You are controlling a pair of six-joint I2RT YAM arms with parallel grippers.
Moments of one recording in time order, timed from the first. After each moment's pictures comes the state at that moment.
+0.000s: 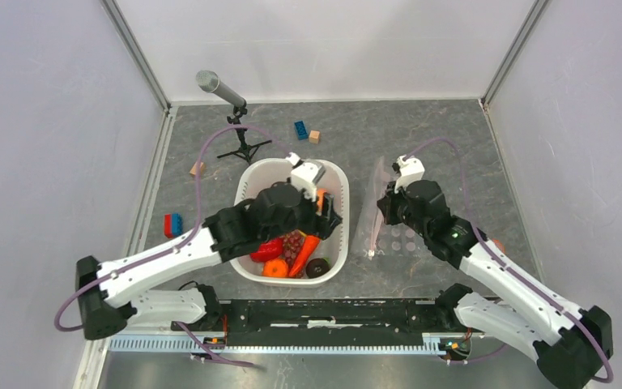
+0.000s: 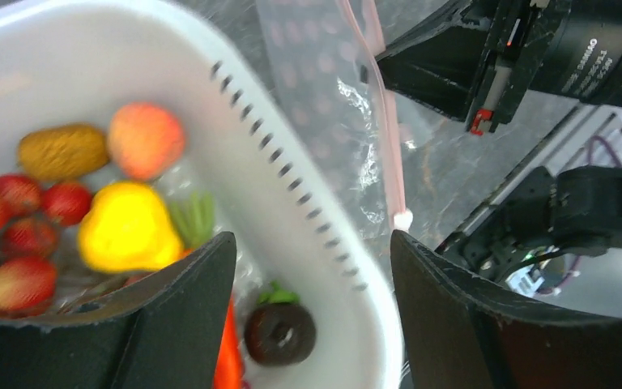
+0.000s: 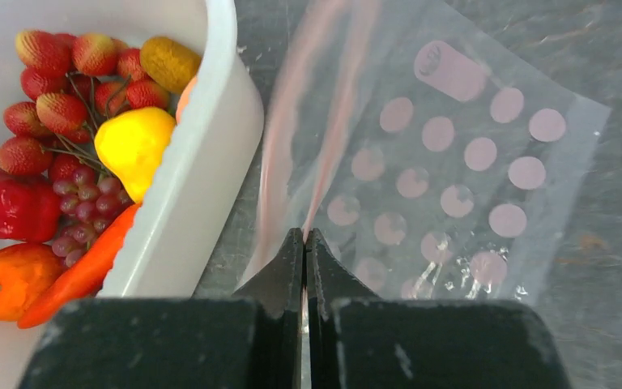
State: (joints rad) left arm -1.07 1.05 0.96 -0.38 -0.25 -0.45; right arm 0.64 0.91 0.63 -0.23 0.11 0.33
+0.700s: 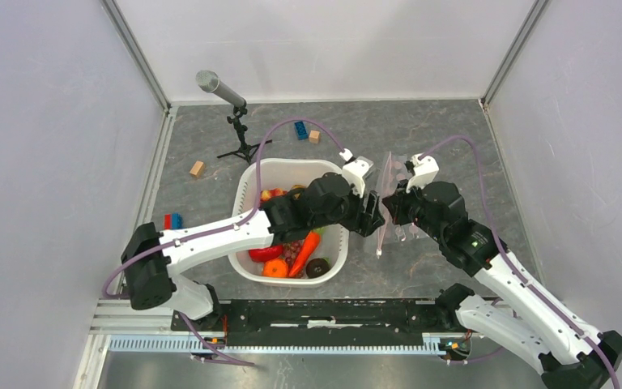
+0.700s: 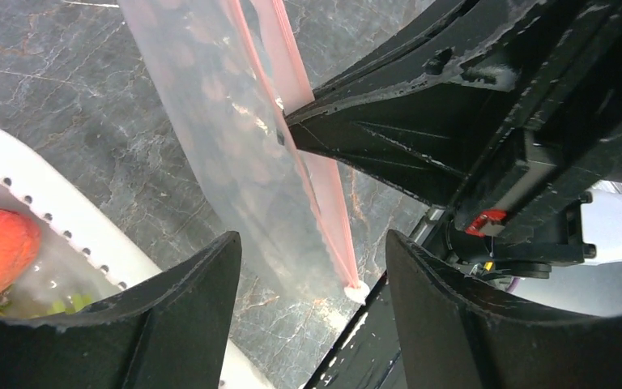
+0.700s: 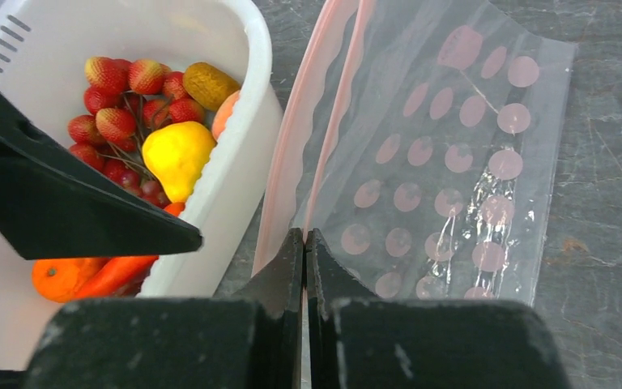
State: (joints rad) left arm -1.11 1.46 1.19 -0.18 -0.06 -0.45; right arm 0.63 0.77 0.74 -0.39 0.13 0.30
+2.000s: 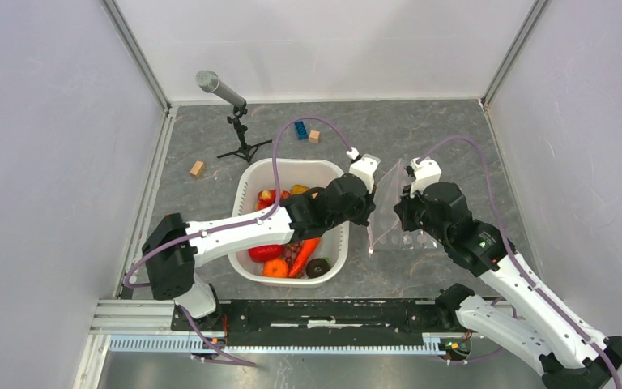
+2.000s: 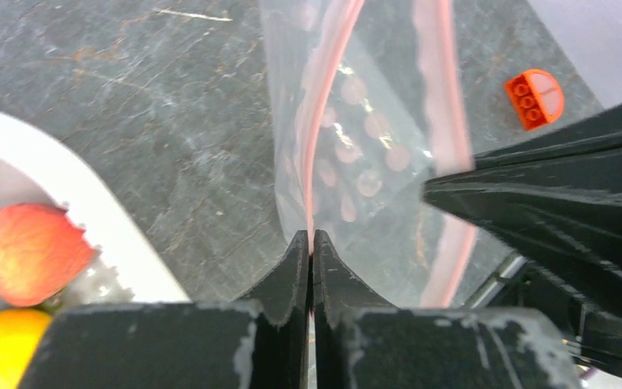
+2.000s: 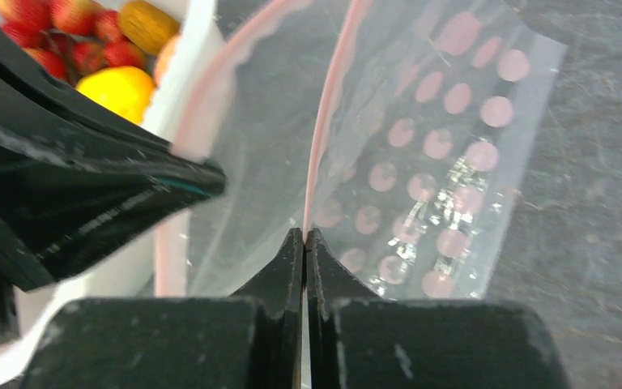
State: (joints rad) left arm -1.12 1.61 1.25 -0.15 -0.24 -0.45; right arm 0.63 0.75 0.79 -0.56 0.16 0.25
